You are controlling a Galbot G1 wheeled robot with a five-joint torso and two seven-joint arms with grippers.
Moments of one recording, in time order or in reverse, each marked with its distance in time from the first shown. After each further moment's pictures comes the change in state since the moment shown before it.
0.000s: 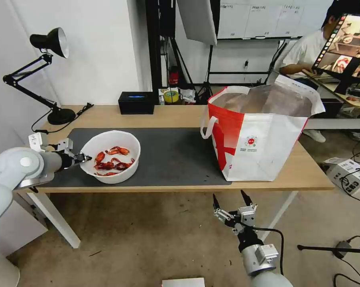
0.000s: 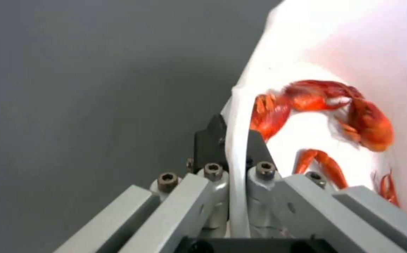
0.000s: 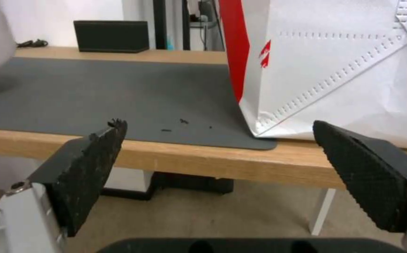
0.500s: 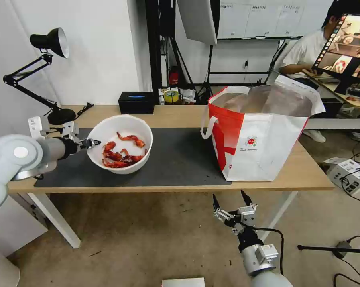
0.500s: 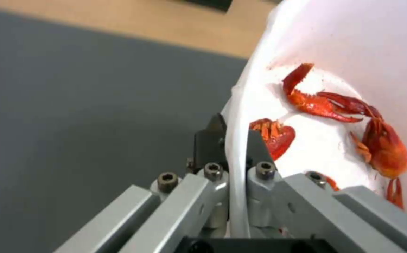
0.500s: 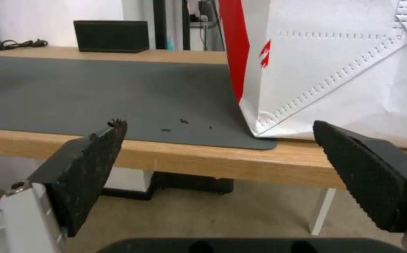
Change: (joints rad) left arm -0.101 0.019 -0.002 -0.070 -0.039 0.000 0.020; right arm 0.000 0.000 0.000 0.000 0.000 0.000 0.000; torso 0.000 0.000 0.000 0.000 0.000
